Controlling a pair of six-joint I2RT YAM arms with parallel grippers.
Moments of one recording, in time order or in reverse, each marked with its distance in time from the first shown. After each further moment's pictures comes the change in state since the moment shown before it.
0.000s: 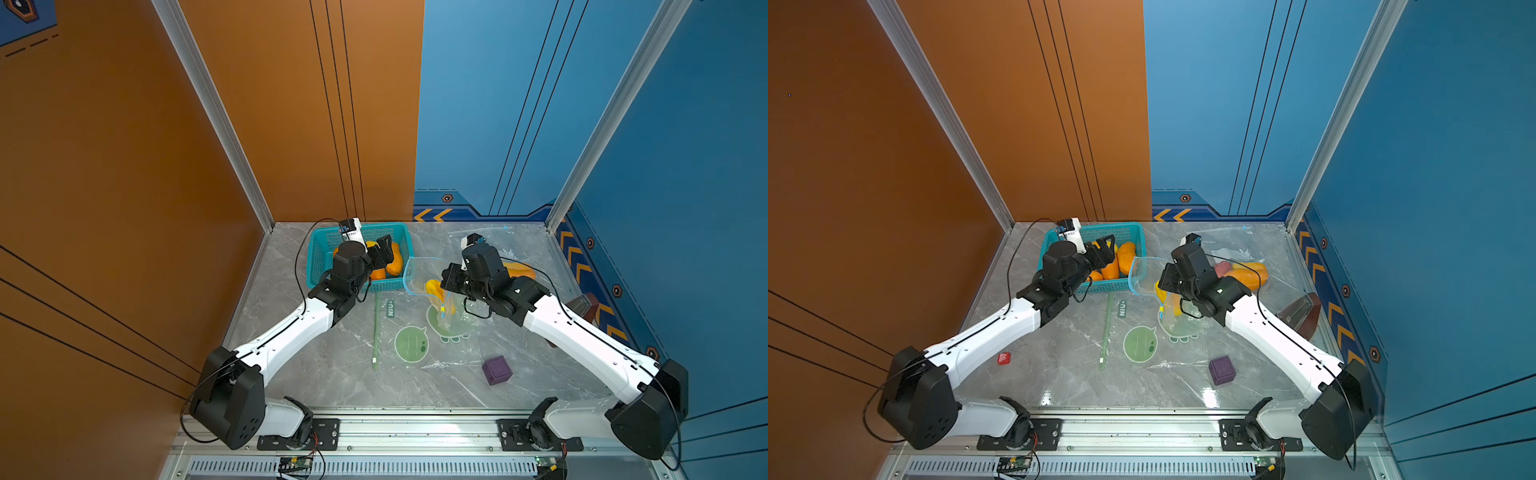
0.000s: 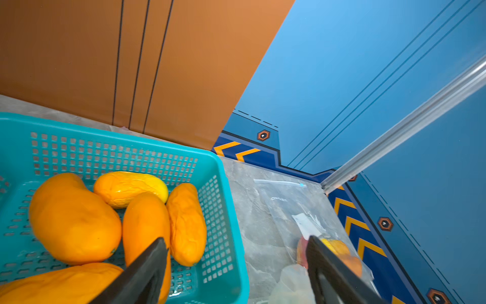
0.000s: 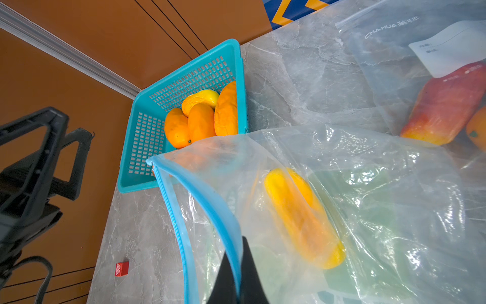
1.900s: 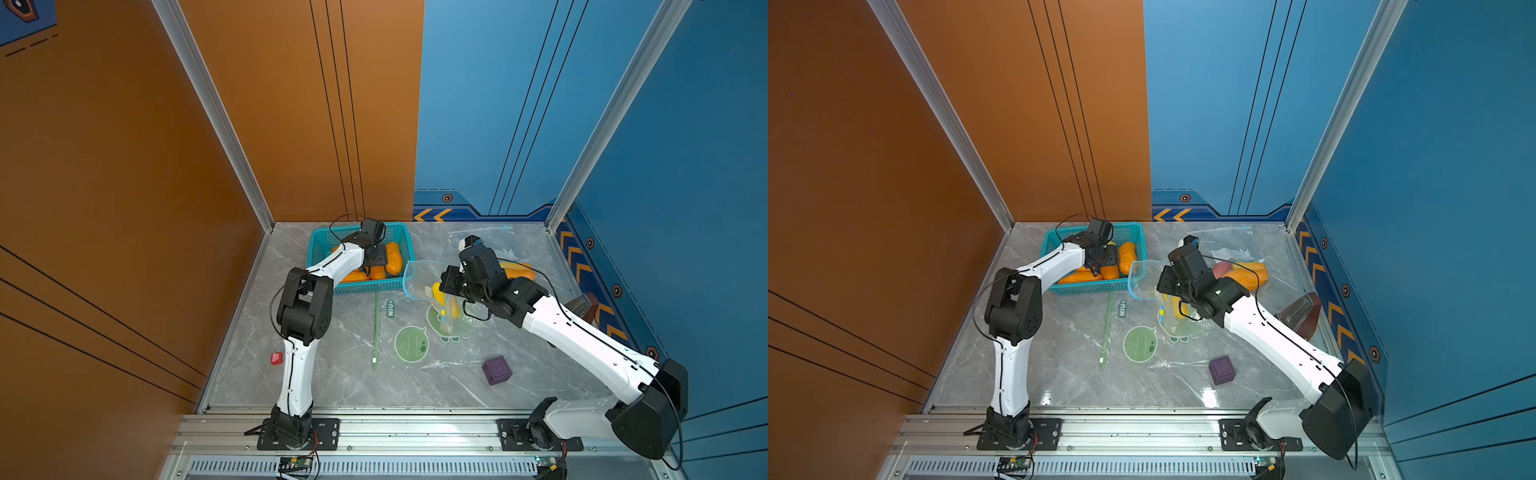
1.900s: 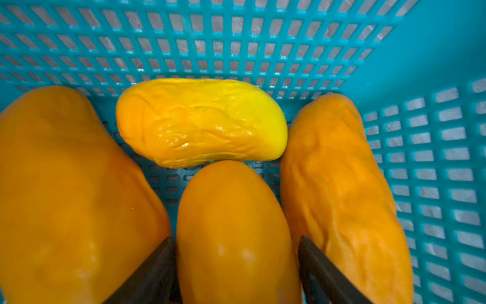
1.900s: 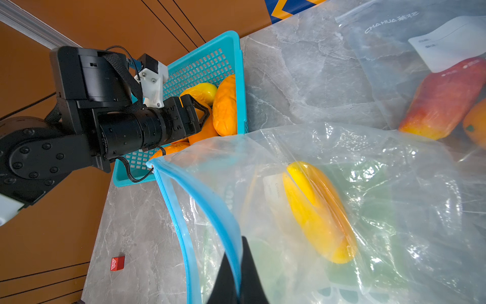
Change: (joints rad) left arm 0.124 0.749 0.674 -0.652 0.043 0.150; right arm 0.025 0.000 0.005 -0.027 0.019 0.000
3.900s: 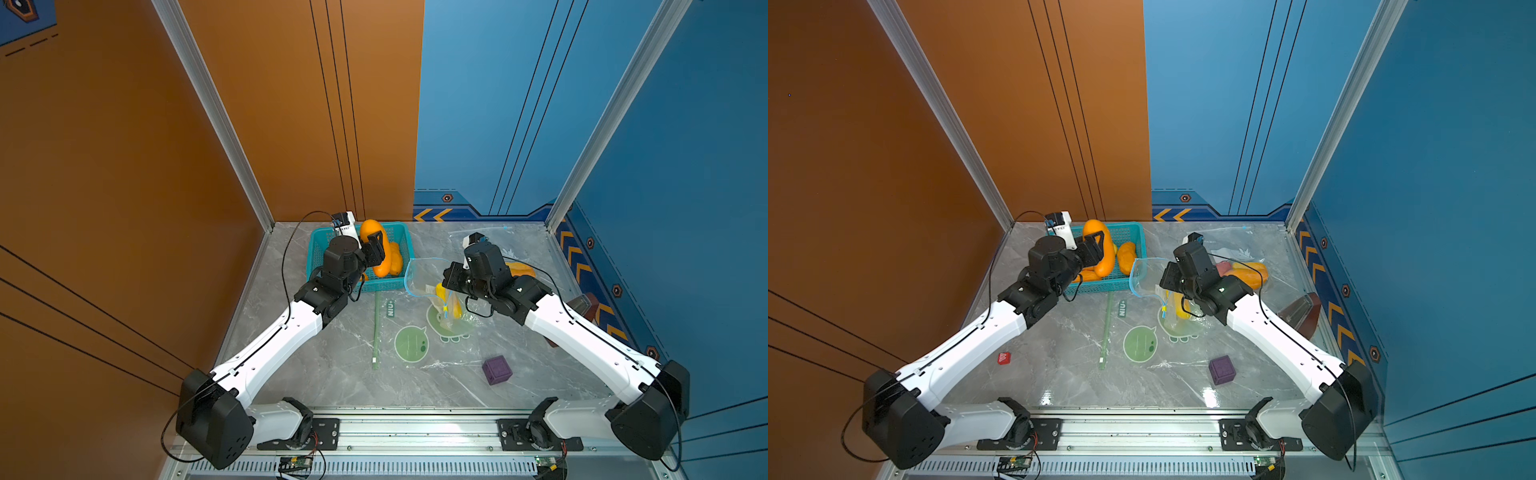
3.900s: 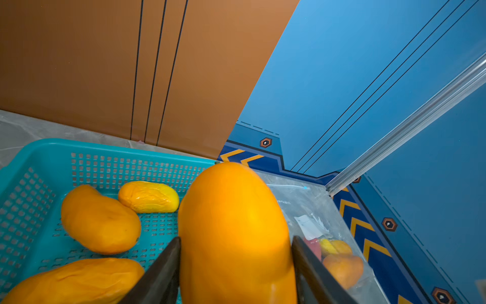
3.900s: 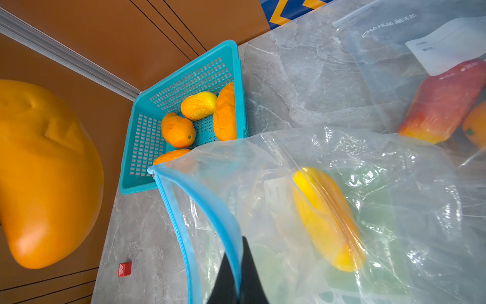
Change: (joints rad) left arm -0.179 -0.897 -0.671 0.607 -0.079 -0.110; right arm -0.047 -0.004 0.000 0.026 -0.058 0.016
